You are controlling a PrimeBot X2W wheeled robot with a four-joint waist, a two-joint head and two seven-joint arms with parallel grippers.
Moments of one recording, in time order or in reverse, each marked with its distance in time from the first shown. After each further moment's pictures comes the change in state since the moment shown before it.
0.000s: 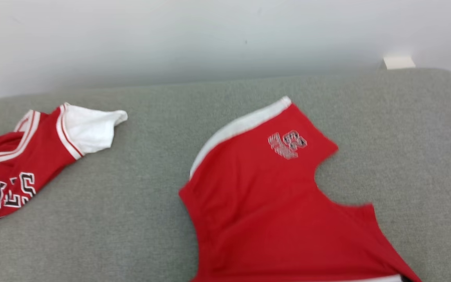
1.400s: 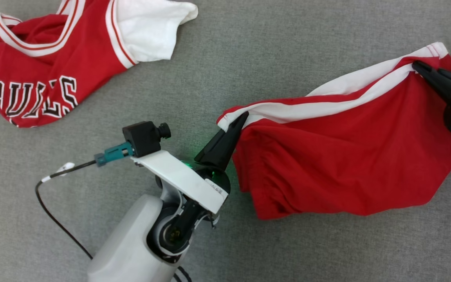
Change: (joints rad) left arm -0.546 -0.216 0.134 0.012 -0.319 0.080 0.277; right arm -0.857 0.262 -0.256 0.241 -0.122 -0.001 0.712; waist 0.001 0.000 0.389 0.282
